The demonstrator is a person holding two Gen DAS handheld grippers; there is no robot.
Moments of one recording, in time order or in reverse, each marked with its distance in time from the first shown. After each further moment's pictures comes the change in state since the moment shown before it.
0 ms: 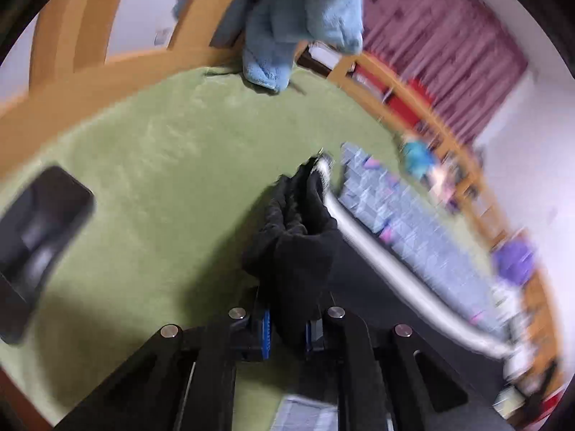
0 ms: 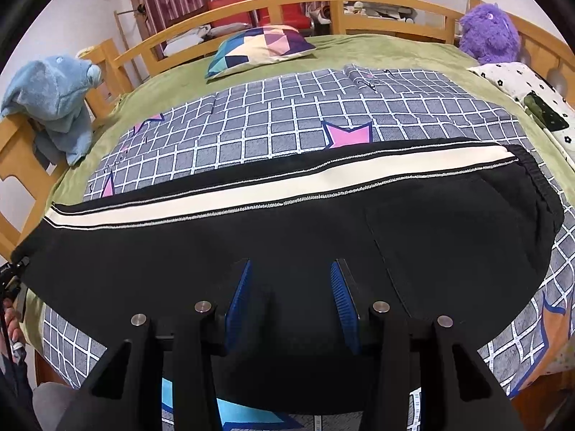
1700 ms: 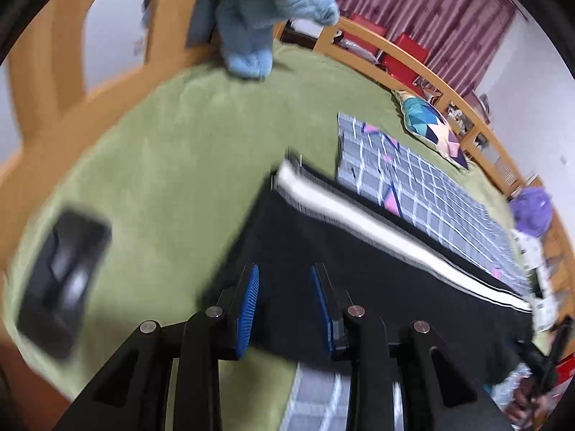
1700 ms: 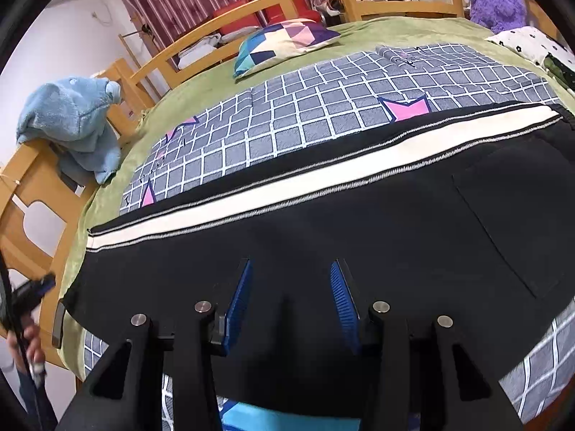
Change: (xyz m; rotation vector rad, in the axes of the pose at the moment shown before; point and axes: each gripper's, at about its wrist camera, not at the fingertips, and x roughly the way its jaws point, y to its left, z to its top) left arm -0.036 -0.022 0.006 0.090 0.113 -0.003; right arm 0.022 0.063 -0.020 0.105 0.015 0.146
